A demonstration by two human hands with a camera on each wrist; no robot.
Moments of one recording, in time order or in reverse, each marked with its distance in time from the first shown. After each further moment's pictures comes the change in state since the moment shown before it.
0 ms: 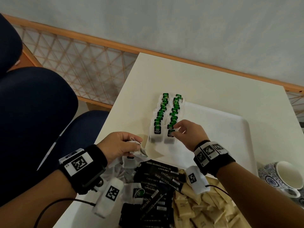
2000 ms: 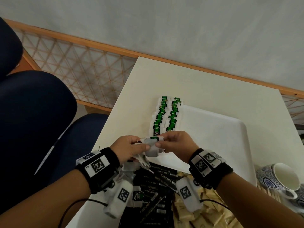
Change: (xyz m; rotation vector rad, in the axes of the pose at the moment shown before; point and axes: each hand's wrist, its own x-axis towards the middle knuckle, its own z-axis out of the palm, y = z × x) left_hand 0.022 -0.014 0.014 0.060 -0.022 0.031; right_hand -0.031 -0.040 0.013 0.670 -0.258 -0.012
